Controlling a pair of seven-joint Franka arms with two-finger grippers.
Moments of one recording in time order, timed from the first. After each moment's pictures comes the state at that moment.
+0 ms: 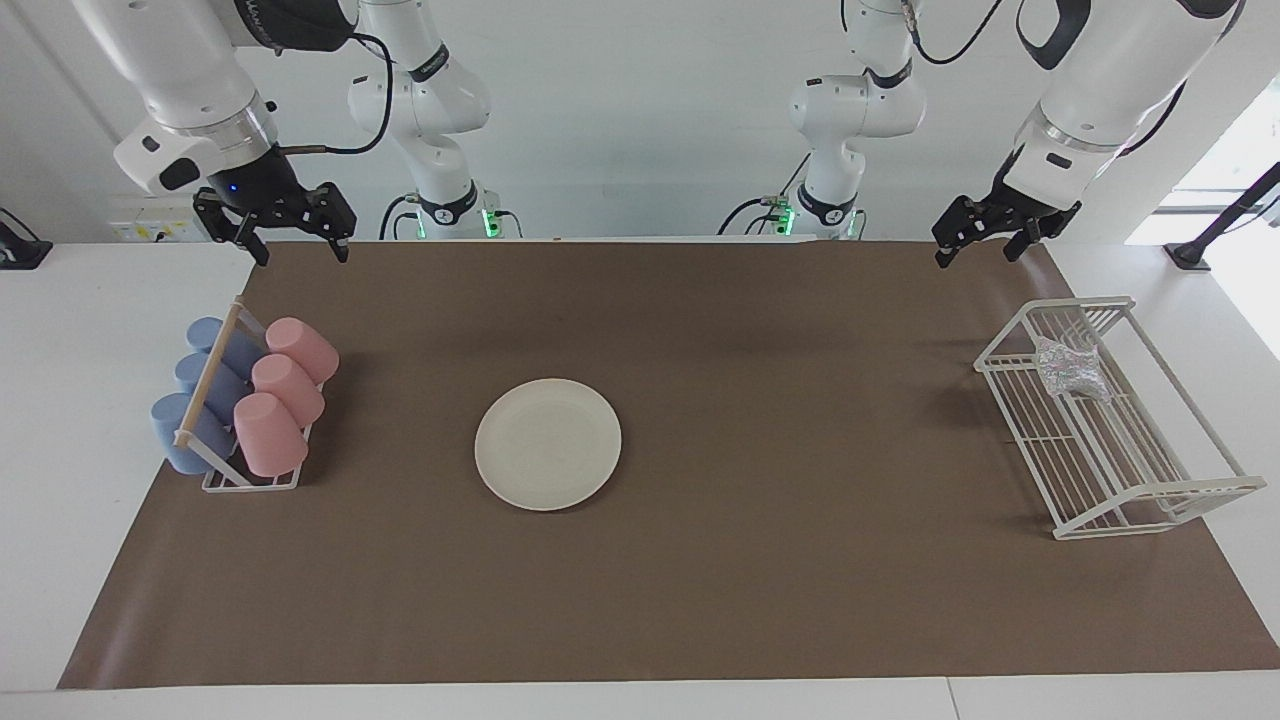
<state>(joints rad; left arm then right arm) -0.11 -0.05 0.01 -1.62 -0.02 1.50 -0.14 0.03 -0.07 -0.06 -1.65 -0.01 1.54 -0.06</state>
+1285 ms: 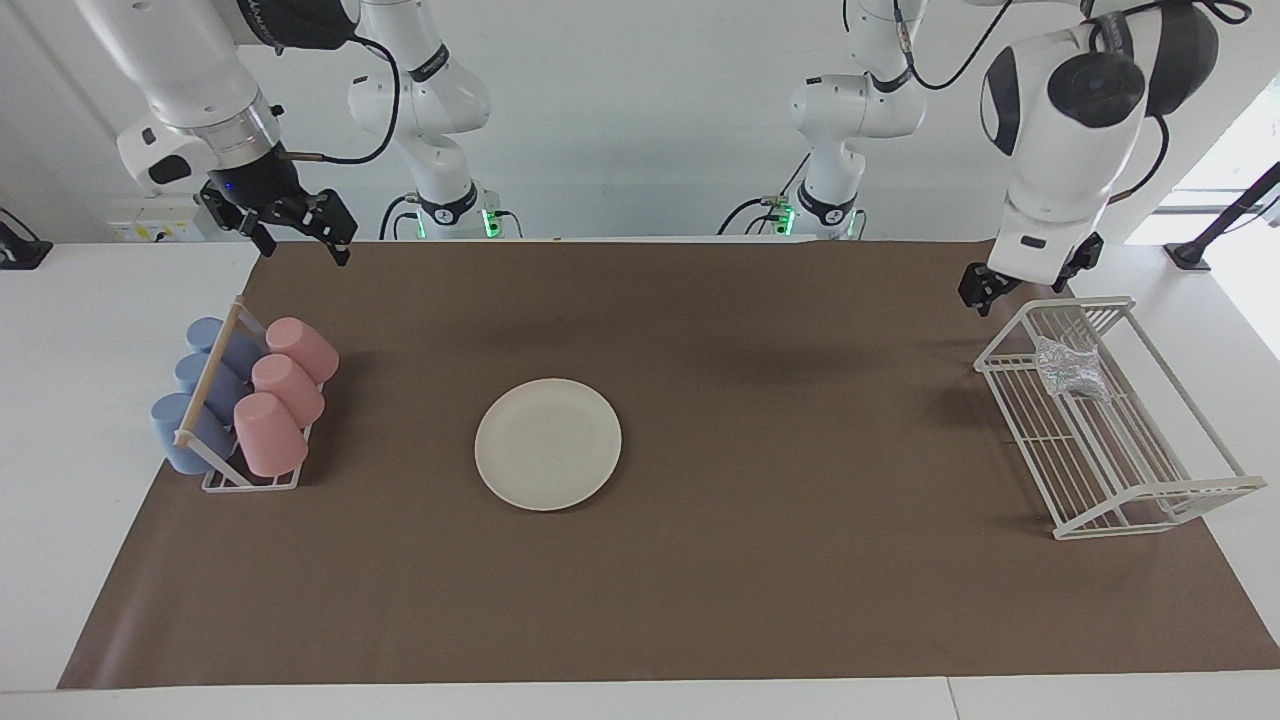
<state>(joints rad) -0.17 0.10 0.01 -1.68 0.47 1.61 -0.23 0.03 -0.08 -0.05 -1.65 -0.01 1.50 0.23</state>
